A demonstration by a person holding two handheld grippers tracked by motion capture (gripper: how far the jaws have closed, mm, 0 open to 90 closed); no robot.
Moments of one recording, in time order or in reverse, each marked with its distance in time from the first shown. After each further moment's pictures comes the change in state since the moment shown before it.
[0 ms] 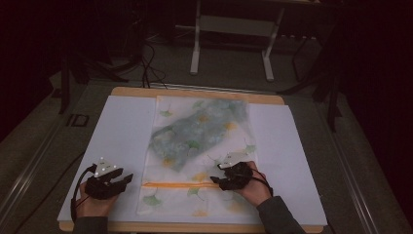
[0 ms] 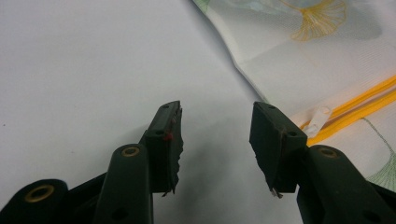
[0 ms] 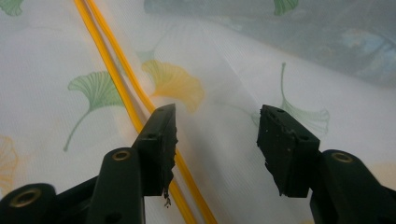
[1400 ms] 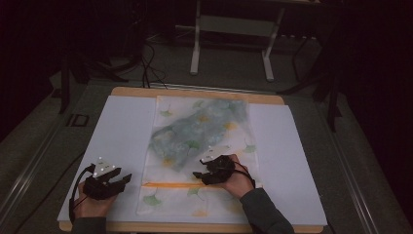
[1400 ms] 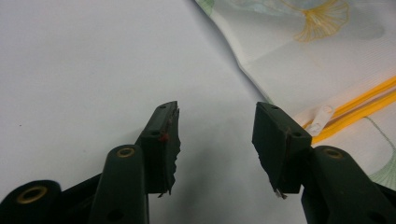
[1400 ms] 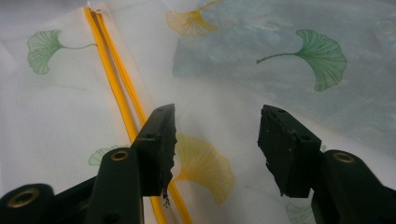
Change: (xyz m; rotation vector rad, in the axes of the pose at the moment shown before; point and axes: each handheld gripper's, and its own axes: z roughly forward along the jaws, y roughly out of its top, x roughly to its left) left arm 0.001 0.001 -0.005 -0.002 0.016 0.012; right arm 0.010 0.041 0.028 -0.040 0.065 -0.048
